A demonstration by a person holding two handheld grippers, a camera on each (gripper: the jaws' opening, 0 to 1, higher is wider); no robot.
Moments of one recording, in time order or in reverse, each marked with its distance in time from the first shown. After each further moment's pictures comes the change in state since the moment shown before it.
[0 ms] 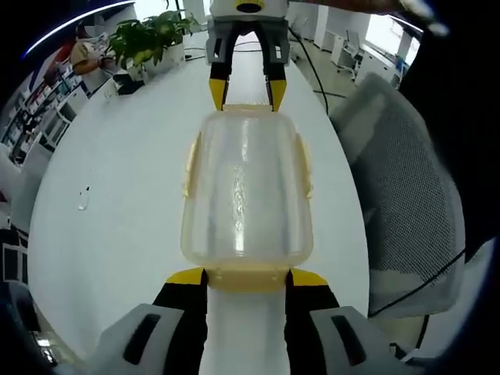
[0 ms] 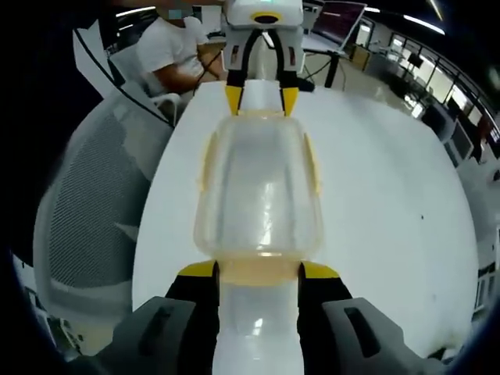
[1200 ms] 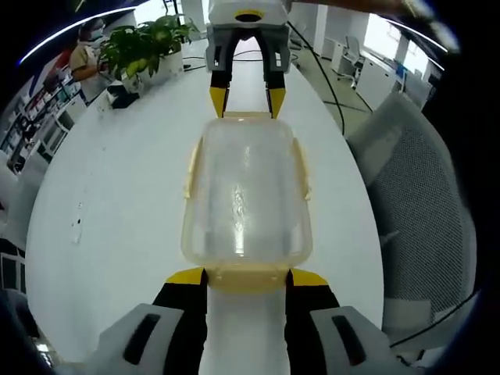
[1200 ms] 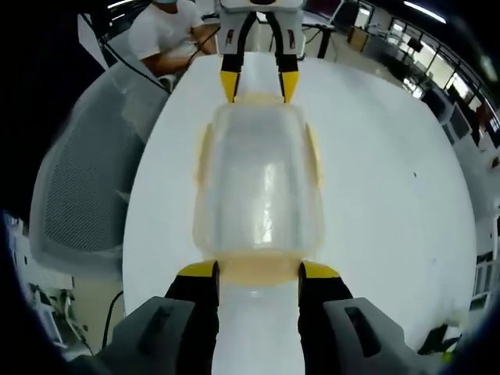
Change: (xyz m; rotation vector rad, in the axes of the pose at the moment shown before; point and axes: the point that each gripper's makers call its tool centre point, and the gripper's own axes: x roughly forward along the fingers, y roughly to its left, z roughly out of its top) left arm 0.049 0.016 0.059 0.006 -0.051 0.001; right arm -0.021 -0.015 -0.075 0.019 0.117 -0.007
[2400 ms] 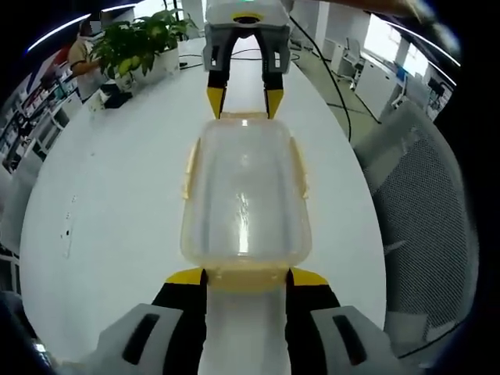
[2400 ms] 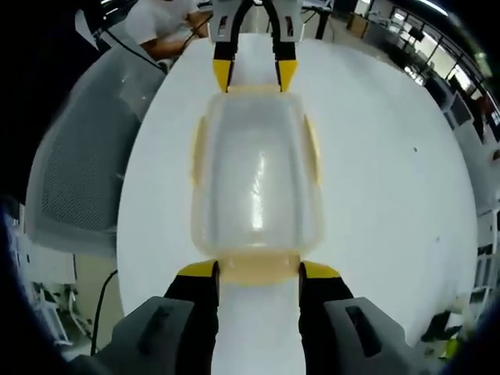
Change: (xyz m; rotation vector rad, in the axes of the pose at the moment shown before) left arm 0.026 -0.002 0.021 -0.007 0.010 -0.028; right arm 0.000 -0.003 -0.037 0.010 0.085 0.002
